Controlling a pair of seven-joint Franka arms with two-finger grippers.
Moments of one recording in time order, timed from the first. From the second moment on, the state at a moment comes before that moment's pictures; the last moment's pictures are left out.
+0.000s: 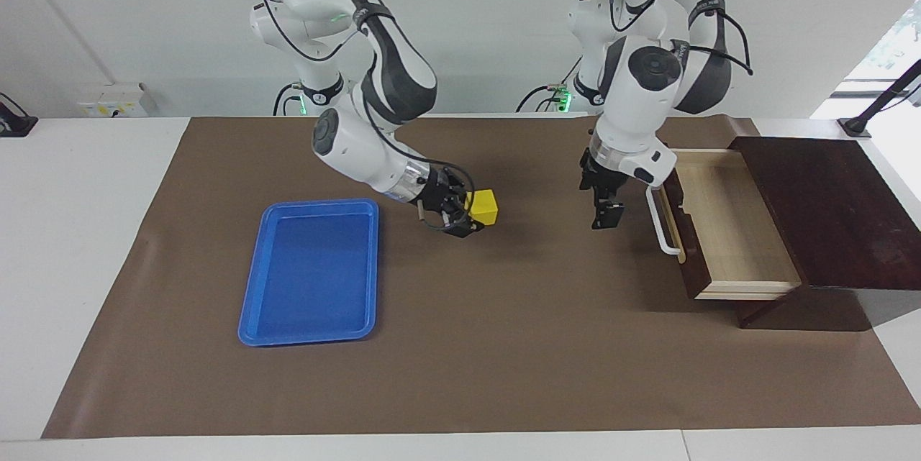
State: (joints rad) left arm -0.25 0.13 -0.09 -1.83 0.02 1.95 -1.87; right arm 0.24 0.34 0.14 -1.75 0.84 2.17 1.35
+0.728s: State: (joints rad) left arm 0.00 0.12 -0.09 -1.89 0.10 2.01 -1.56; right arm -0.11 0.40 0.13 -1.77 0.69 1.93 1.04
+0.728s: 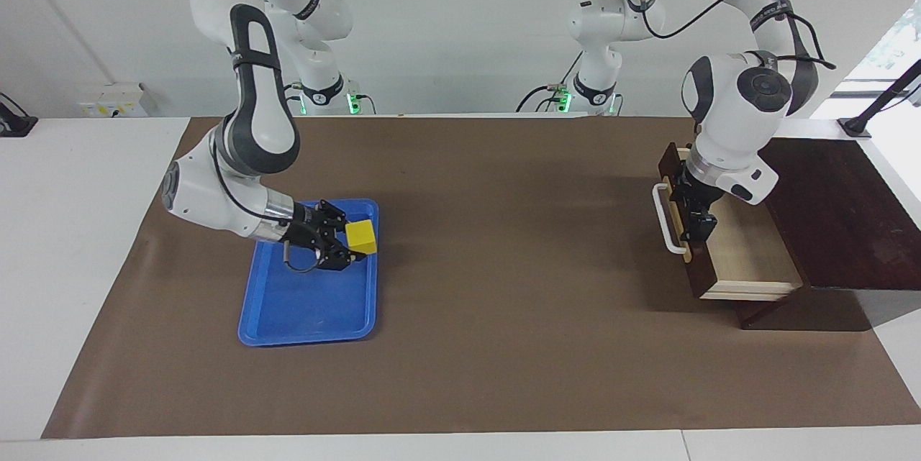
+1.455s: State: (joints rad) left arm 0.21 0.11 -0.10 -1.89 0.17 2.06 -1.28; right arm -0.16 0.43 0.07 -1.90 0.65 2.01 0.99
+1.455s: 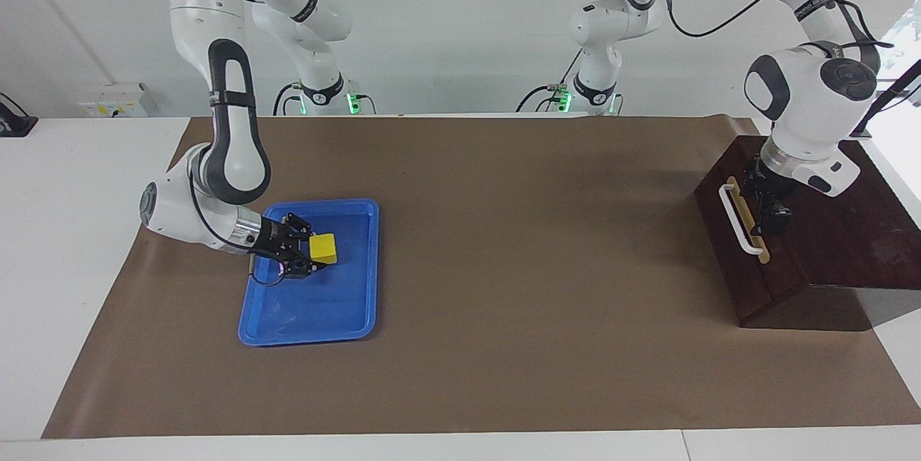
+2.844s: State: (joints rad) left arm -0.01 0.00 -0.11 -1.76 0.05 1.61 -0.23; right arm -0.15 0.40 0.07 -1.98 0.62 2.10 0.90
